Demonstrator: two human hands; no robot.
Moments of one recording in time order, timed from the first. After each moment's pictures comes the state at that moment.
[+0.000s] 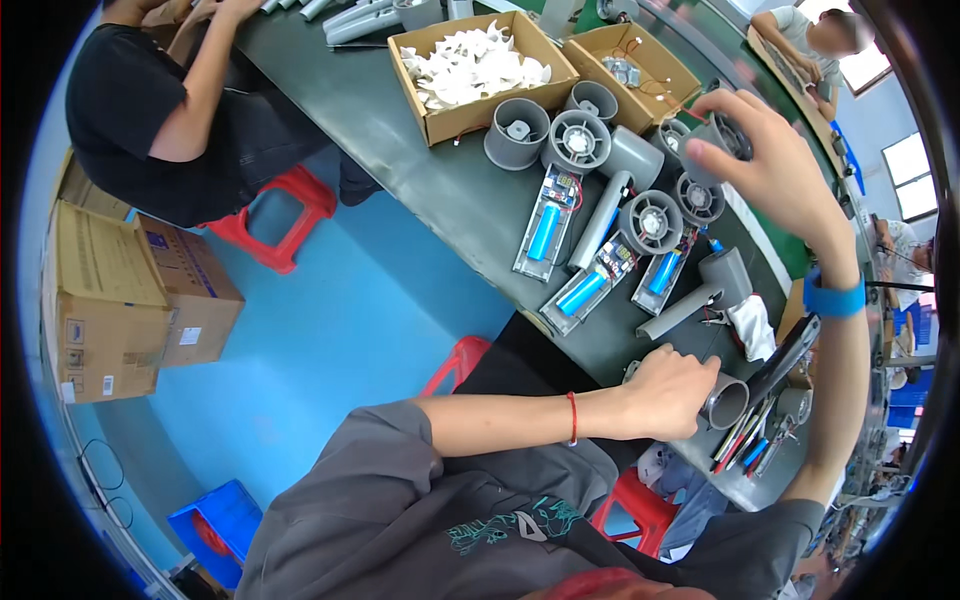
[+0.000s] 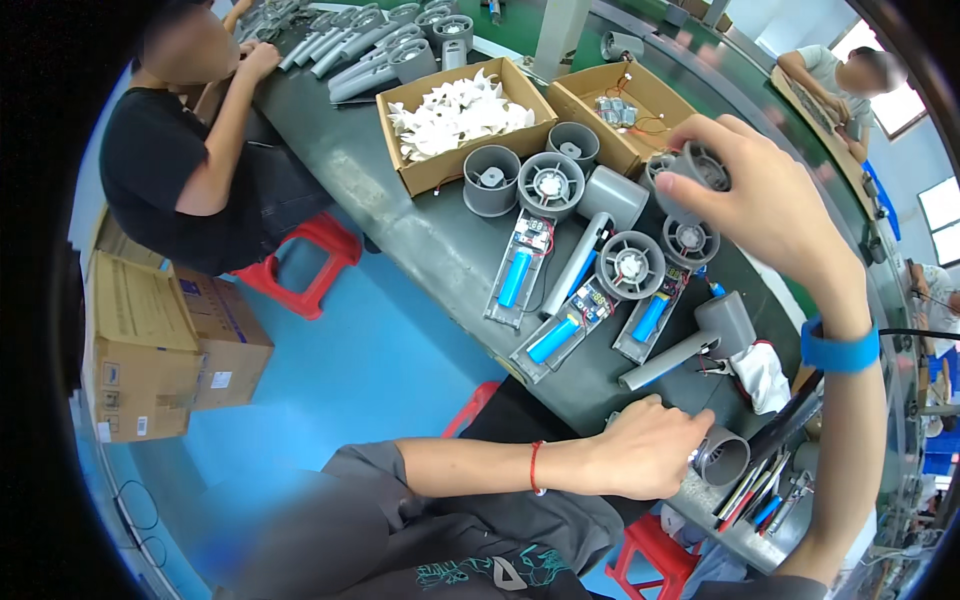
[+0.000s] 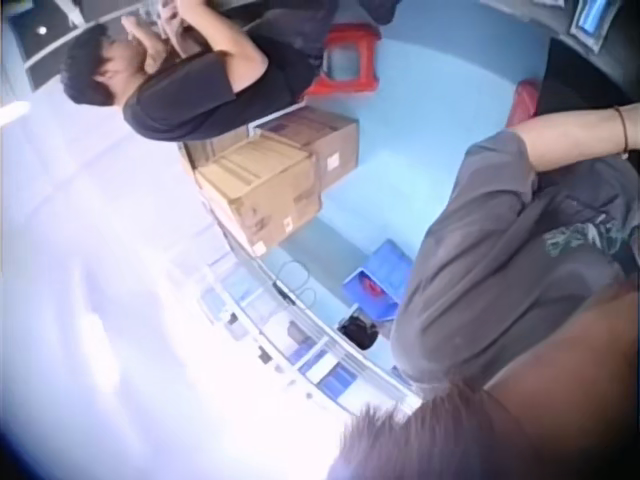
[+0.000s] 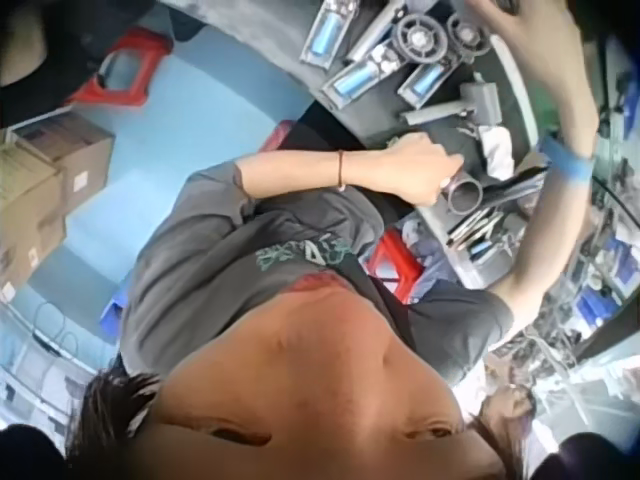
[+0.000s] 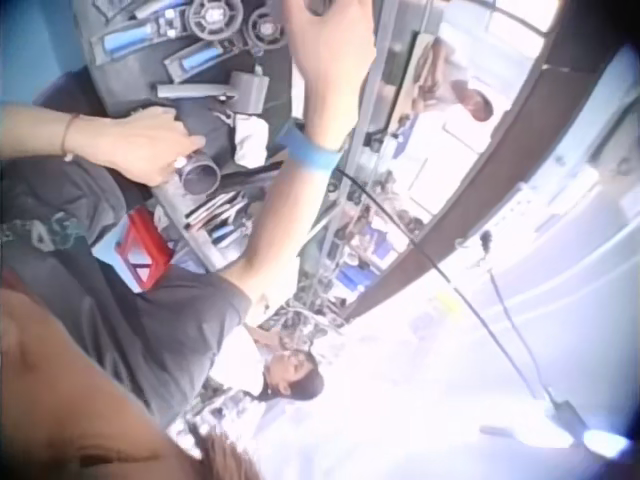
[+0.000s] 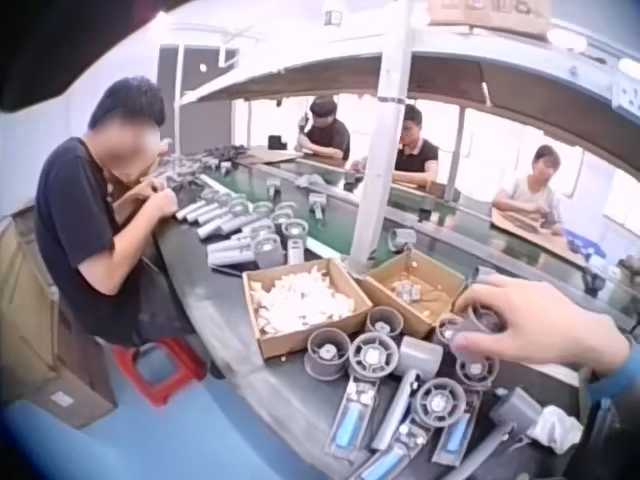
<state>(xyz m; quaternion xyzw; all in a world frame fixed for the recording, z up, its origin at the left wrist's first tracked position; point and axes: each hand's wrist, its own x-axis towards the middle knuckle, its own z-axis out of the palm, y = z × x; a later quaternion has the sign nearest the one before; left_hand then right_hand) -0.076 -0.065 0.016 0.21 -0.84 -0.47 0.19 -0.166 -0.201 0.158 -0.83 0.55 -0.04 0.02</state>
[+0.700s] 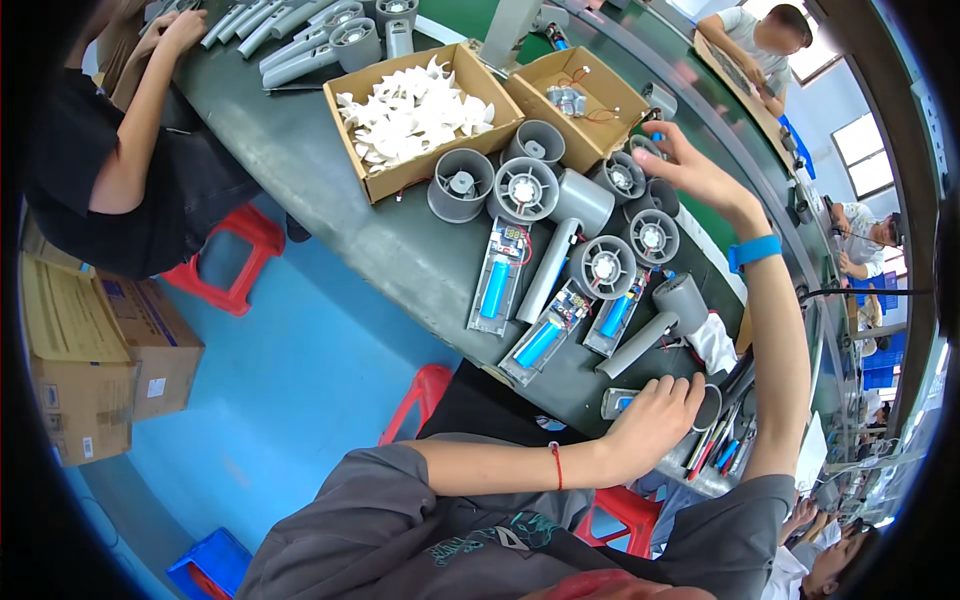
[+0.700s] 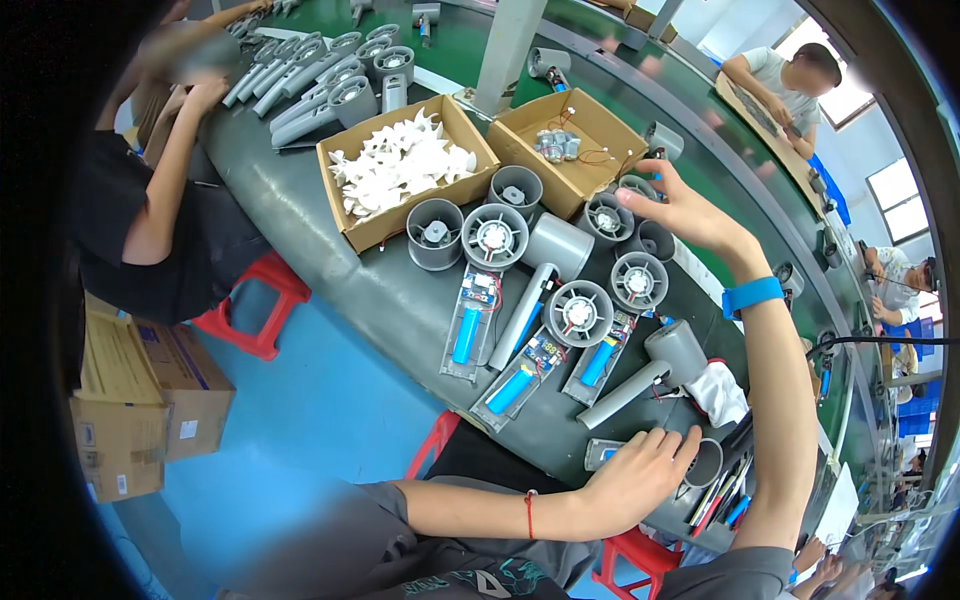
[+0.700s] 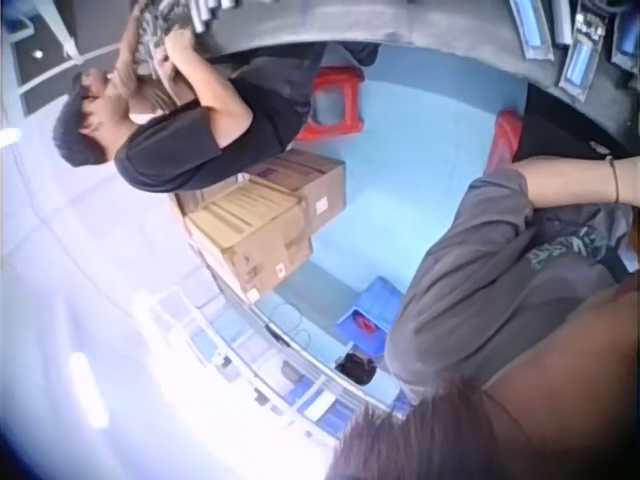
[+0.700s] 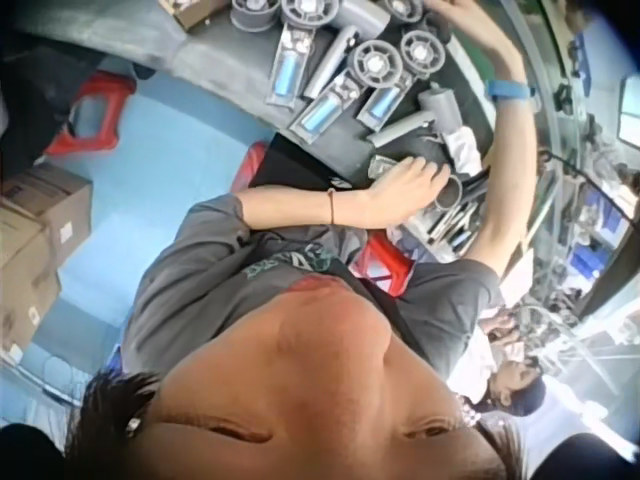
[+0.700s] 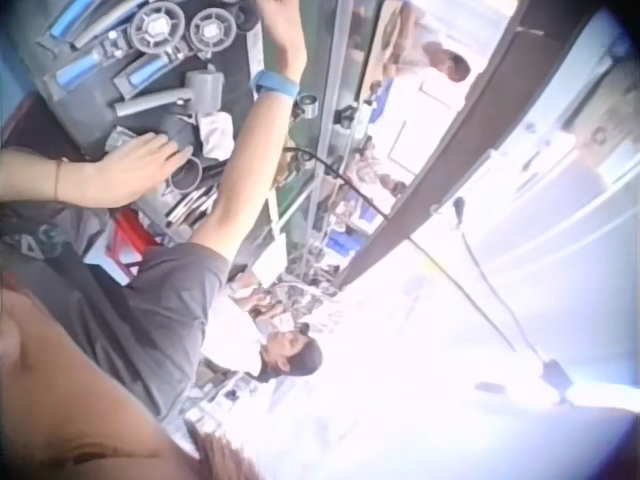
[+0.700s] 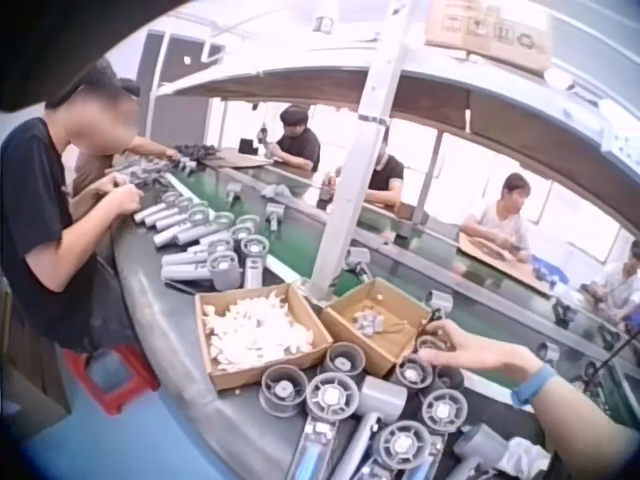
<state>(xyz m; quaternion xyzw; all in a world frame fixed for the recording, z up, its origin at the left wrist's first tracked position) -0.096 -0.047 0.013 0.24 -0.89 -0.29 0.26 -0.223 -0.282 0.097 -0.68 0.65 -0.07 0.32</state>
